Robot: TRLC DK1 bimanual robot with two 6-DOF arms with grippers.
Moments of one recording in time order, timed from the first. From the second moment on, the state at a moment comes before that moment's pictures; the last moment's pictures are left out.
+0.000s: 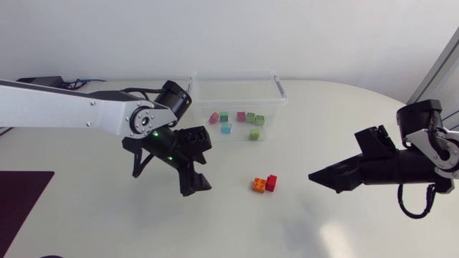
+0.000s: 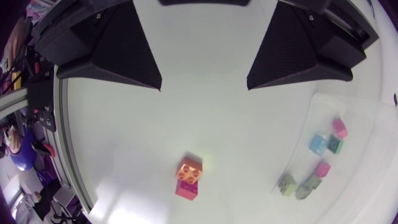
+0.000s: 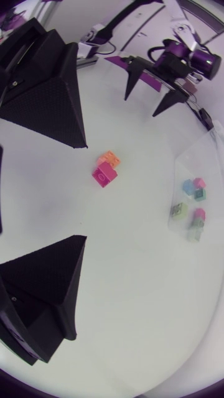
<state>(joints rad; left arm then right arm) -0.51 1.78 1.11 -0.53 0.36 0.79 -0.10 1.29 0.63 -0.43 -0.63 -0.37</state>
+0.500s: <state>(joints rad) -0.58 2.05 1.35 -0.51 0.52 0.97 0.05 1.40 0.61 -0.26 -0.59 -0.63</state>
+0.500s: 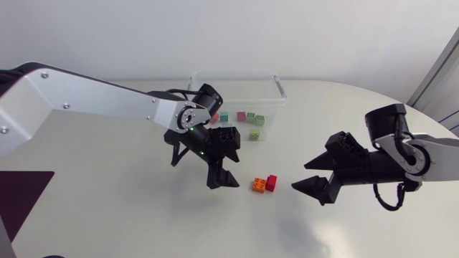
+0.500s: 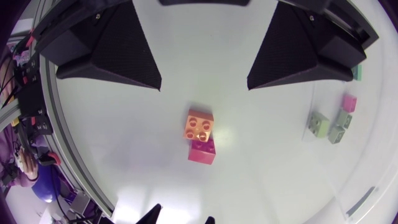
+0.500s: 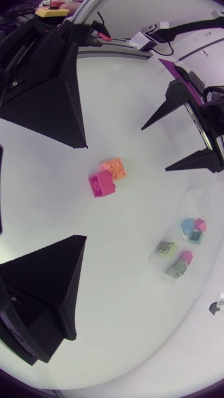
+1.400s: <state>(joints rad) -0.64 2.31 1.72 -0.84 0.58 1.13 0.22 1.60 0.59 -0.06 -0.46 -0.71</state>
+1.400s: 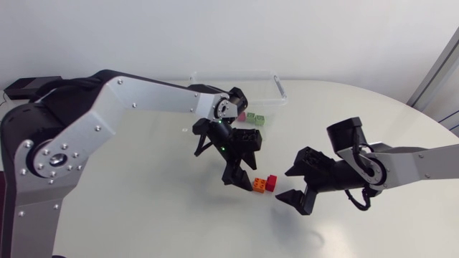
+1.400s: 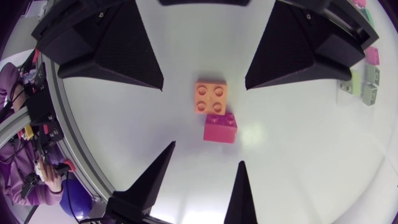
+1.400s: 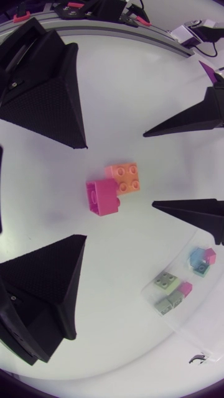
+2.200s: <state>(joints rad) -0.77 2.42 1.96 -0.98 0.30 1.05 0.23 1.59 0.64 -0.11 -0.44 -0.71</state>
